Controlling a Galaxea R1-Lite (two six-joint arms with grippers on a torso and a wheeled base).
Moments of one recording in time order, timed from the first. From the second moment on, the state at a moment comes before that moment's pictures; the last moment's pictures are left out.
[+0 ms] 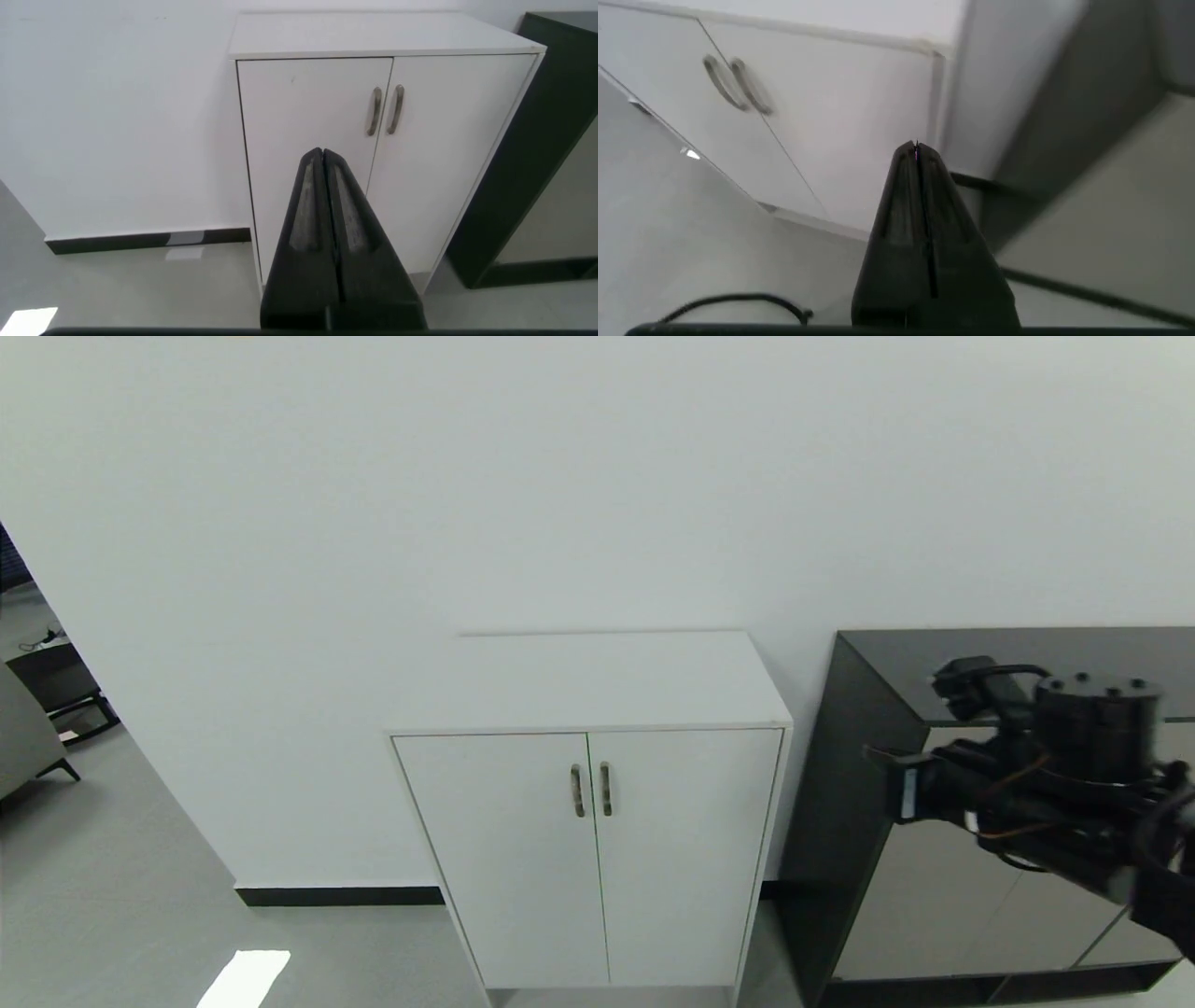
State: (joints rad) left arm 0.00 0.00 0.00 0.00 -0.04 0.00; right arm 0.42 1.63 -0.57 -0.78 -0.10 0.07
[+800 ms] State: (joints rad) left arm 0.00 0.00 0.00 0.00 -0.04 0.00; right arm 0.30 0.62 -0.19 -0.04 -0.10 0.04
